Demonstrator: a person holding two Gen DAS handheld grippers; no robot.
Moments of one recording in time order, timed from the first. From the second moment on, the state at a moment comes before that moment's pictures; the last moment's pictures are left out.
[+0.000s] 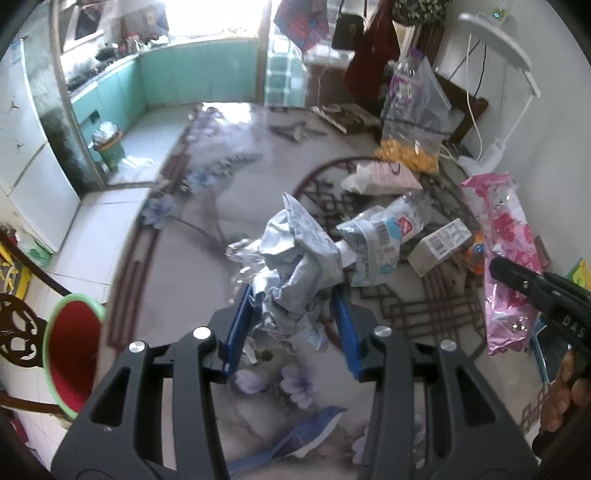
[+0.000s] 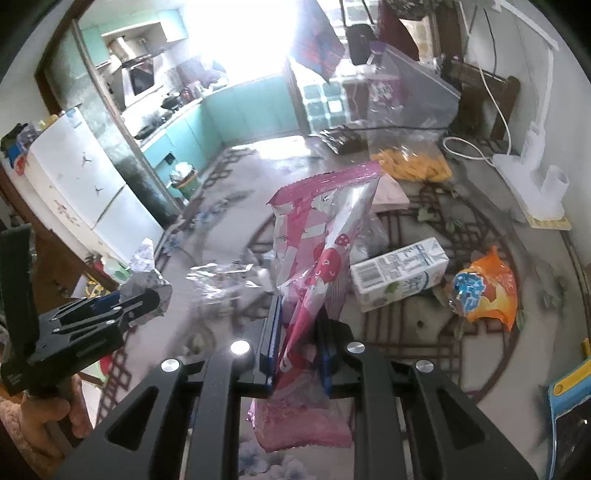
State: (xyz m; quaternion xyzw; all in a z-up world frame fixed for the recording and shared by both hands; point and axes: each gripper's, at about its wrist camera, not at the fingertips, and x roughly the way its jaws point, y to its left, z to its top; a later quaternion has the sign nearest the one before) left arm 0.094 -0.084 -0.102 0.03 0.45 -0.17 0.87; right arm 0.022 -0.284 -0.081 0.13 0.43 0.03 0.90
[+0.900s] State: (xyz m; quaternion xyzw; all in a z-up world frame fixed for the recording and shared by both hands) left arm 0.048 -0.004 -0.052 0.01 0.38 -0.12 0.92; right arm 0.008 -0.195 -0.050 0.08 0.40 0.09 0.91
